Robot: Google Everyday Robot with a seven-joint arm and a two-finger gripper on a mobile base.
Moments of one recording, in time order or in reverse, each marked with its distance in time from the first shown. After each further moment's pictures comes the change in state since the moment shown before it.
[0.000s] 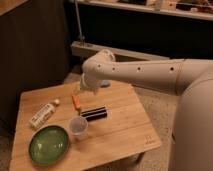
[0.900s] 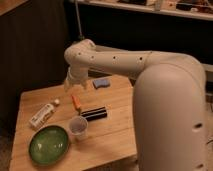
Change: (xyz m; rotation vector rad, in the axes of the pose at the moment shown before) arm -0.023 0.030 0.073 0.047 0.159 -0.083
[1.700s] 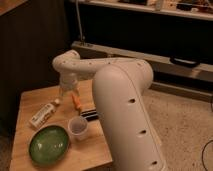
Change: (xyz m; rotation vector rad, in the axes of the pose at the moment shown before) arm -0.017 0.020 0.088 0.055 0.149 0.002
